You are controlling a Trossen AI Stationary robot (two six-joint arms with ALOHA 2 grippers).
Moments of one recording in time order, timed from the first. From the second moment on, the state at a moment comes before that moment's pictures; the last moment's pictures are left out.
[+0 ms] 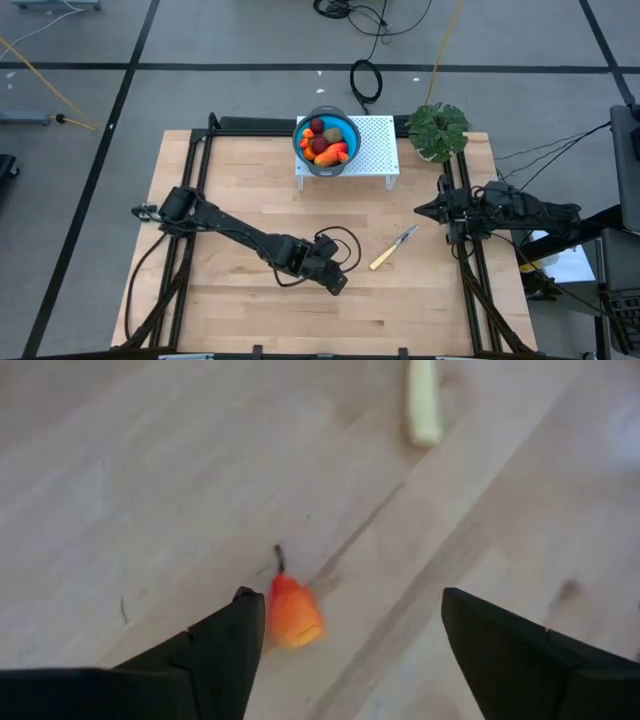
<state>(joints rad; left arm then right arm) -0.35 2.02 1.53 -0.53 -0.25 -1.11 -0.01 0.01 0.29 -0.37 -0.06 0.05</state>
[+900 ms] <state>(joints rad) -0.31 2.15 1.53 -0.57 -0.14 -1.11 -0.01 0.01 0.29 -0.38 -0.05 0.04</state>
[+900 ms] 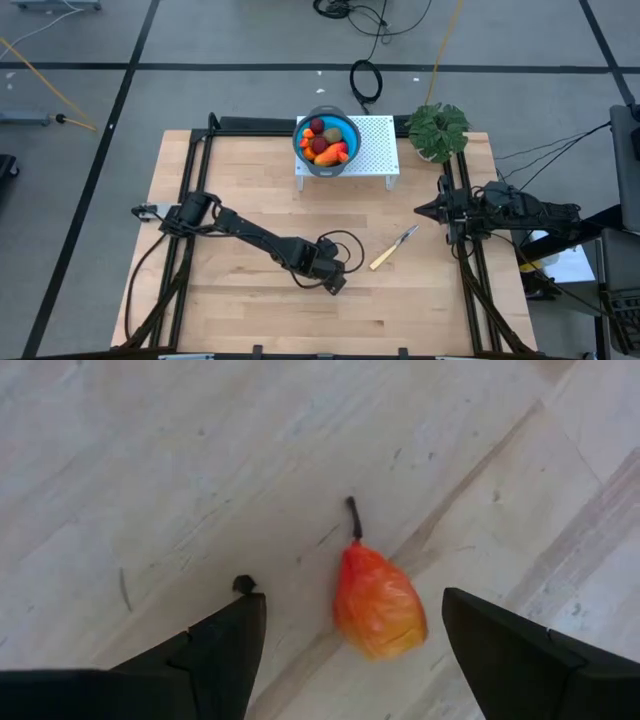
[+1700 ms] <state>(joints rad) -0.32 2.15 1.53 -0.58 -0.18 -1.14 -0.01 0.01 0.29 -0.38 -0.05 0.04</state>
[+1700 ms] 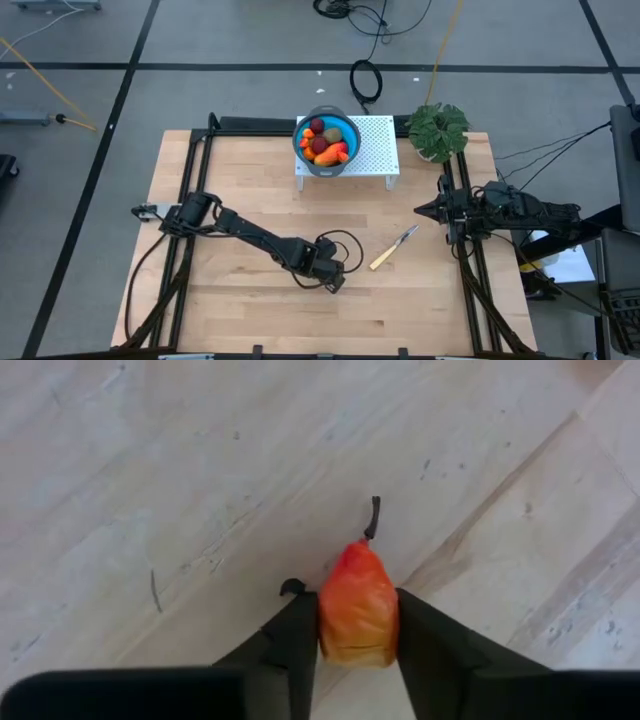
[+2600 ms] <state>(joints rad) -0.34 1.85 1.53 -0.02 -0.29 -0.55 -0.01 0.01 0.29 -0.38 -0.06 0.04</state>
